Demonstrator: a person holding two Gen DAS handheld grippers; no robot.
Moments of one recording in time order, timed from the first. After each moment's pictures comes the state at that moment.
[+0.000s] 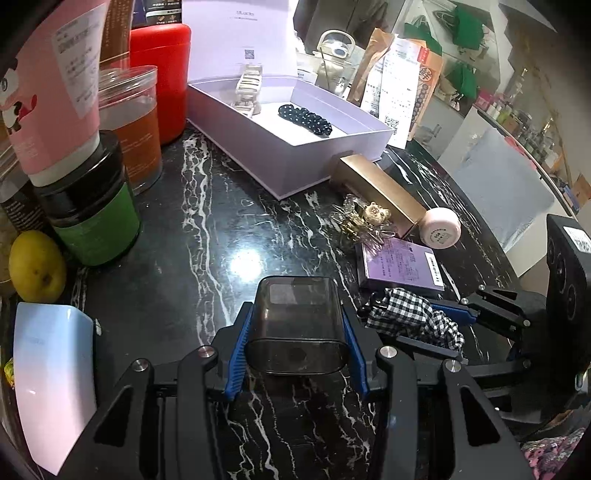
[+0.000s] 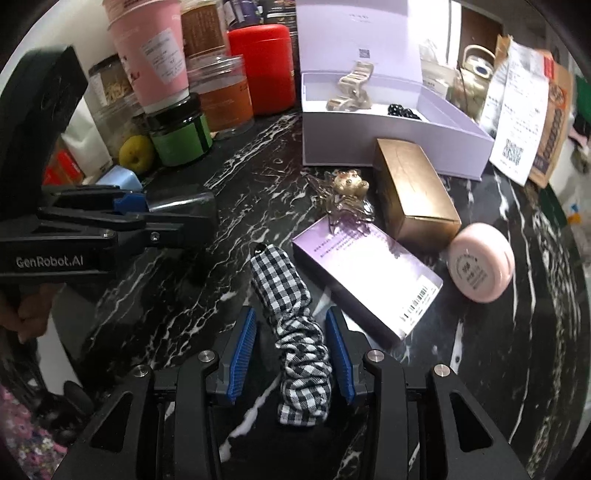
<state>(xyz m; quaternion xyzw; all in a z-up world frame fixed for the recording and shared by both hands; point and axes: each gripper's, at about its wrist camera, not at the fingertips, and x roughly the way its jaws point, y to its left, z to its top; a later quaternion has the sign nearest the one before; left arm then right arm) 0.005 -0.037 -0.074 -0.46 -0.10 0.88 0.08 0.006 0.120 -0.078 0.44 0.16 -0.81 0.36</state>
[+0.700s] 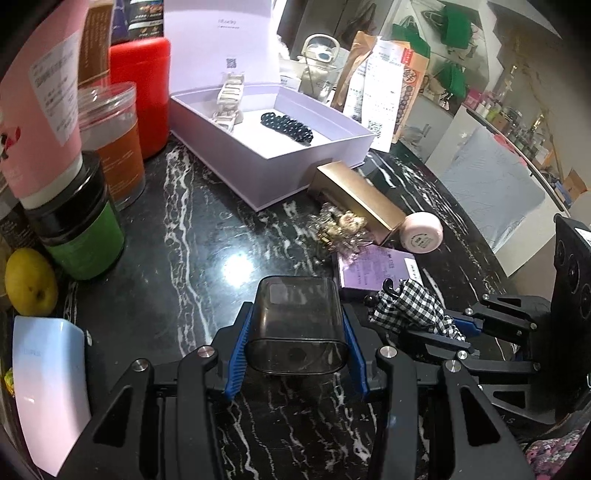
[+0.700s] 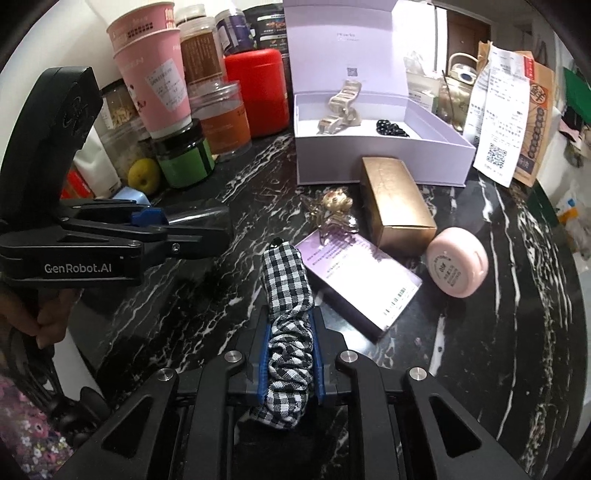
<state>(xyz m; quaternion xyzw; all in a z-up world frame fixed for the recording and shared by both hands) 0.003 -0.023 -0.062 -0.45 -0.09 0.88 0.10 0.013 0.136 -0.060 0.42 0.13 -0.82 0.36</state>
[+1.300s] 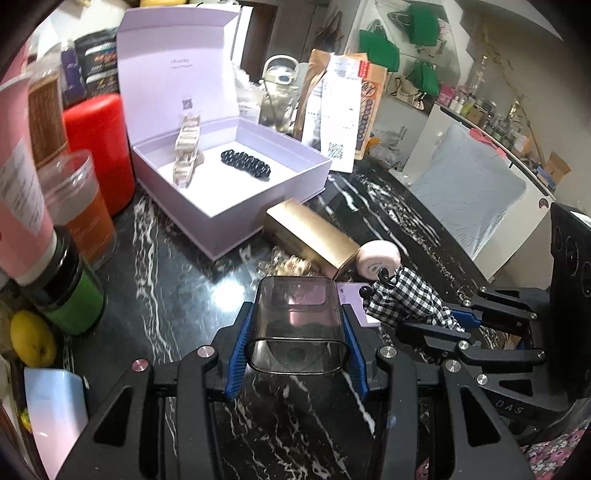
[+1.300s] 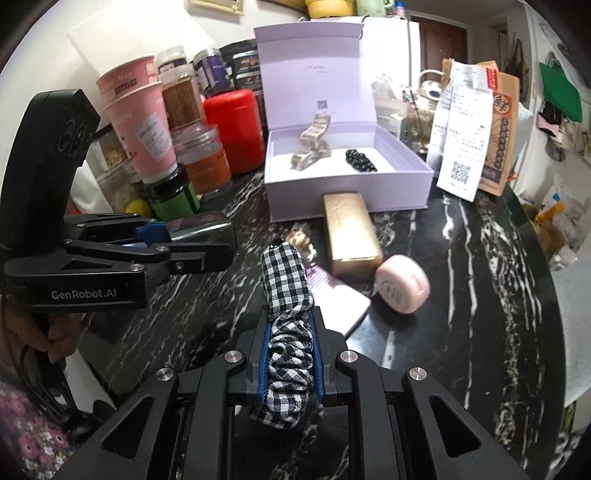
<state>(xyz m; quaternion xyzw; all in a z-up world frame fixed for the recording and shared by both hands) -0.008 0.009 -0.025 -0.41 -0.06 0.90 0.14 0.007 0.164 -0.023 0.39 0.09 -0.85 0.34</state>
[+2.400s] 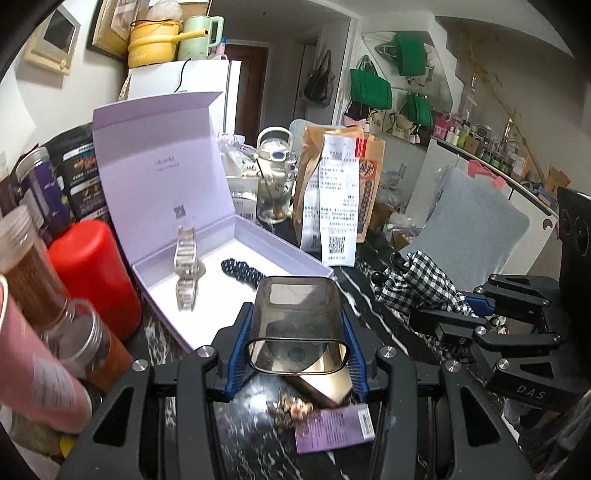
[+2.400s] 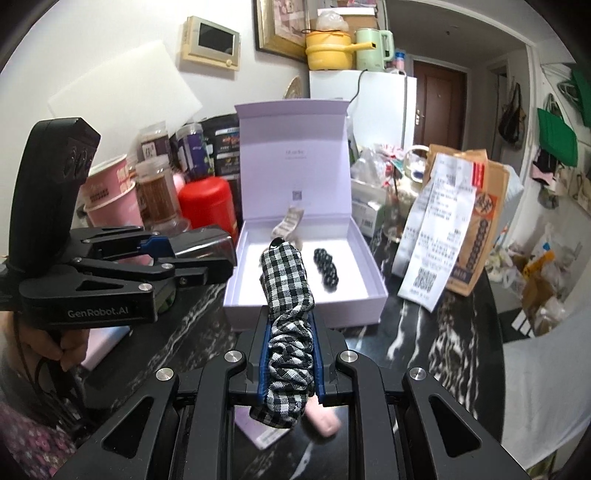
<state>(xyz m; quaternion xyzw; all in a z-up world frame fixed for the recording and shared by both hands) -0.080 0.018 0.062 -0.33 -0.03 0.93 0.13 -0.073 0.172 0.073 0.31 0.10 -0.88 0.35</state>
